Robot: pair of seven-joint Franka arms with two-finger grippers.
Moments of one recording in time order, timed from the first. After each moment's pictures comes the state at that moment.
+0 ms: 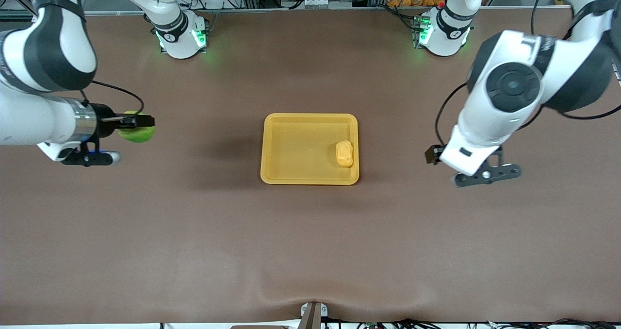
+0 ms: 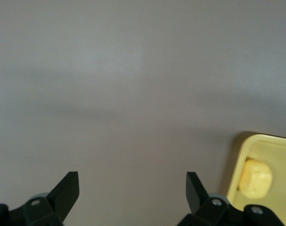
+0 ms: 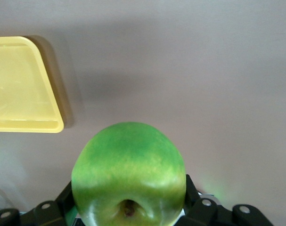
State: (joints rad) left arm -0.02 0.32 -0.39 -1.47 0.30 1.67 -0.56; right arm 0.10 0.23 0.00 -1.59 0.18 1.41 0.13
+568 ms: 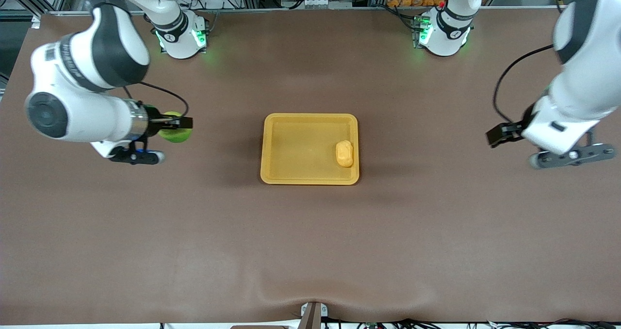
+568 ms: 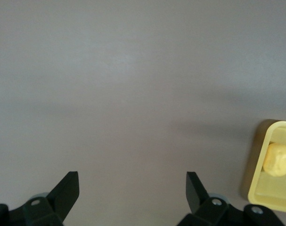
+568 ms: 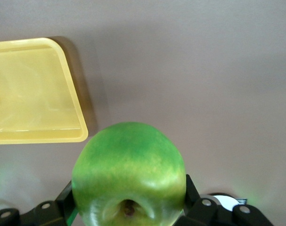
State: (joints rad) left arm 0.19 0.18 -0.39 -1.47 0.21 1.60 -0.29; right arm 0.25 0.23 0.00 -1.67 0.21 1.54 0.31
